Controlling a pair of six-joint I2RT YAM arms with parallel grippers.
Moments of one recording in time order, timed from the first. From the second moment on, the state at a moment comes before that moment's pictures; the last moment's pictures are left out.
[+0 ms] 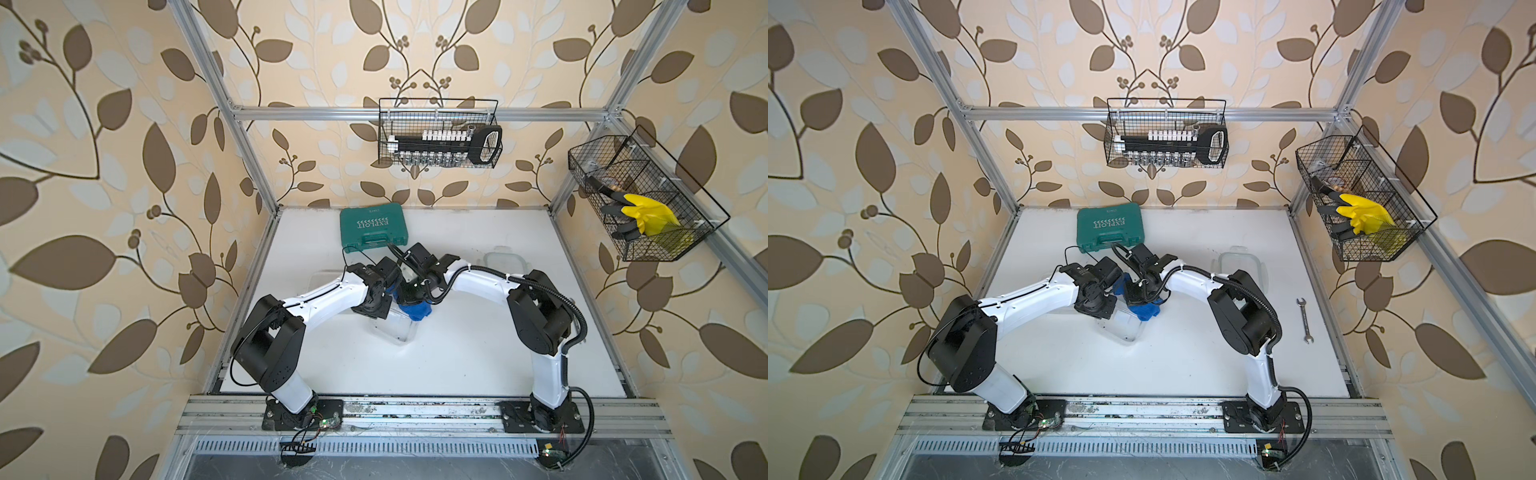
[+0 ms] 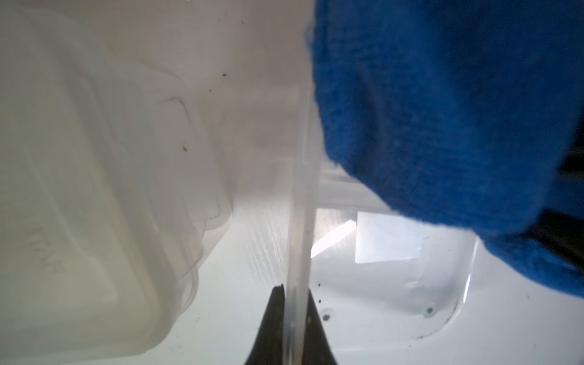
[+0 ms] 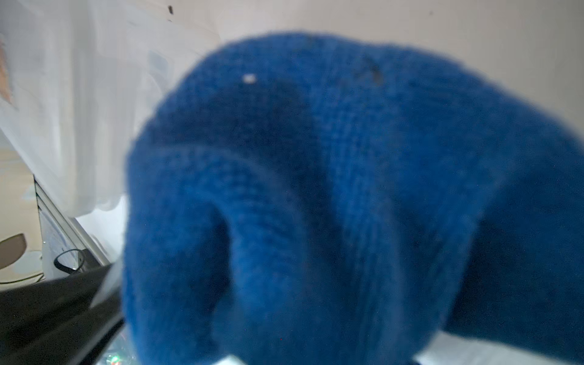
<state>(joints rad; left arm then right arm) -0.61 1.60 1.10 -0.87 -0.14 -0.37 0.72 2.02 1.45 -0.62 -0.30 0.47</state>
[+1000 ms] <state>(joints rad) -0.61 1.60 1.01 -0.43 0.00 -0.39 0.54 2.05 1.58 -0.77 -0.03 0.53</state>
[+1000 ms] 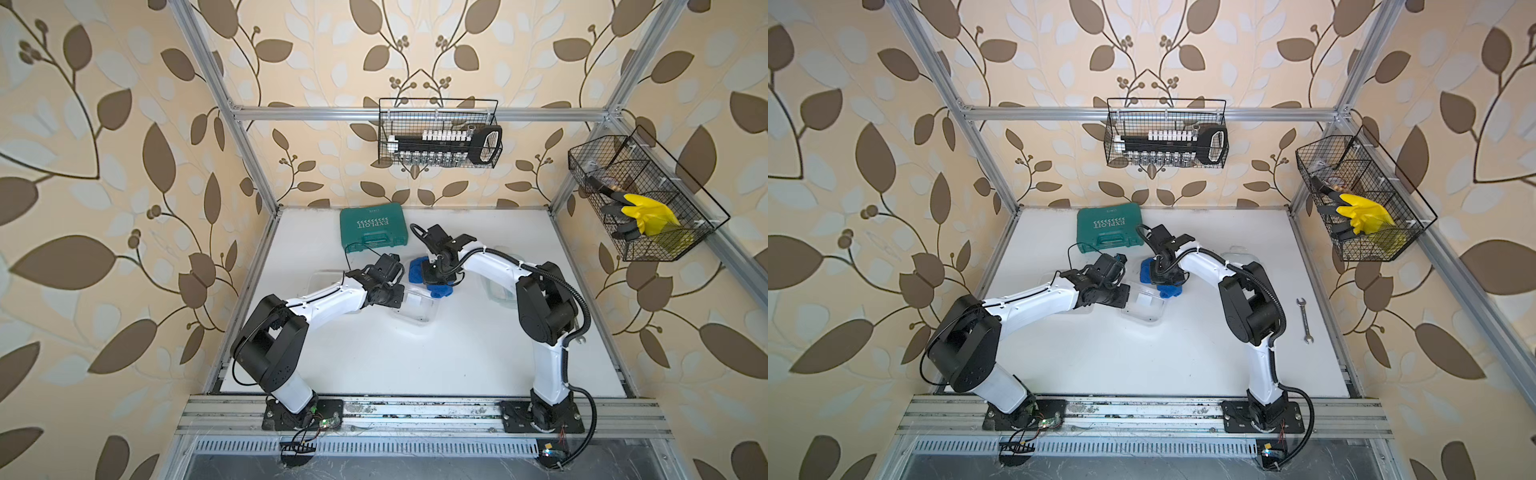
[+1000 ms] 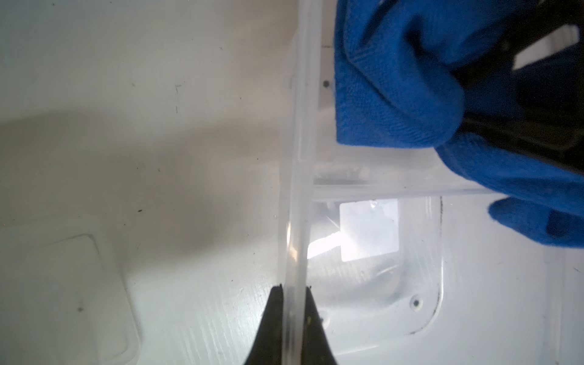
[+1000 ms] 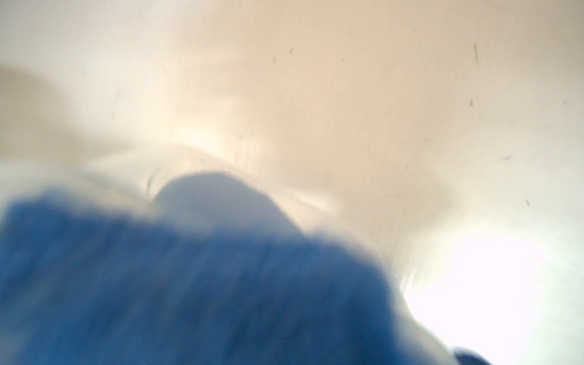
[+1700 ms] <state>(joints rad) -0.64 1.60 0.96 -0.43 -0.10 -0.45 0.58 2.18 1.52 -0.20 -0.37 0.89</state>
